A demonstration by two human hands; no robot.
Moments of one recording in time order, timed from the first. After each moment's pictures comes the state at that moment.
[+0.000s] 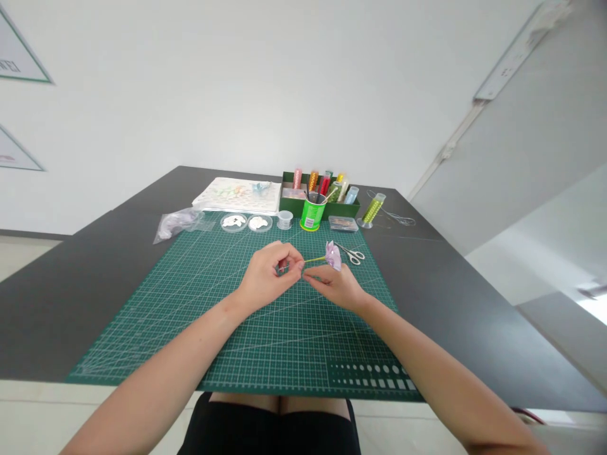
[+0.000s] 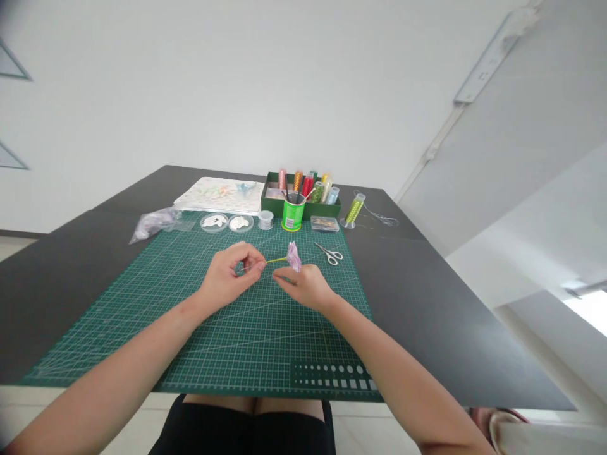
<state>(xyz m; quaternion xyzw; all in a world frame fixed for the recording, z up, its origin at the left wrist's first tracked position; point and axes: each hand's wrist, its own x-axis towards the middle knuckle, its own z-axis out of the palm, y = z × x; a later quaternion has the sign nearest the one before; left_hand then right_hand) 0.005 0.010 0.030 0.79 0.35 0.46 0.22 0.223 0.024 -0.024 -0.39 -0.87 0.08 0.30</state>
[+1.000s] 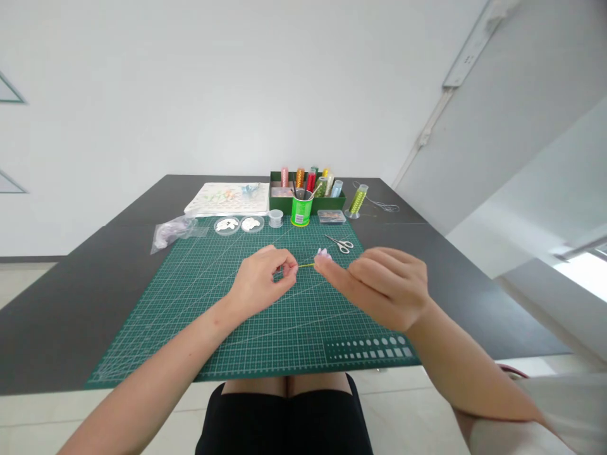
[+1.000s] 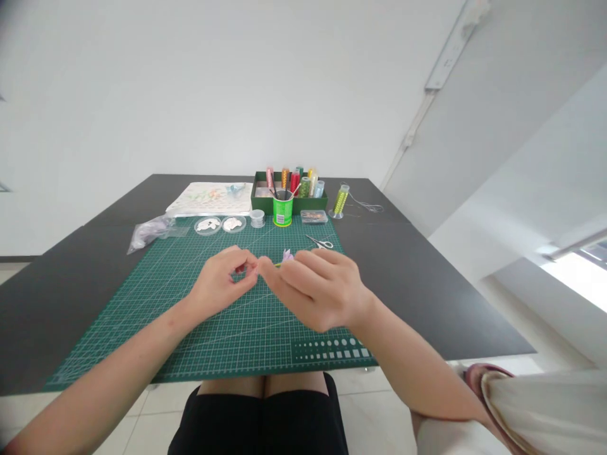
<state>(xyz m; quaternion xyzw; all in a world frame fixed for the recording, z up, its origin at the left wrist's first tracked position) -0.001 -0.012 0.051 0.85 0.39 0.33 0.16 0.218 -0.064 0.119 -0.17 -0.82 -0.39 0.39</state>
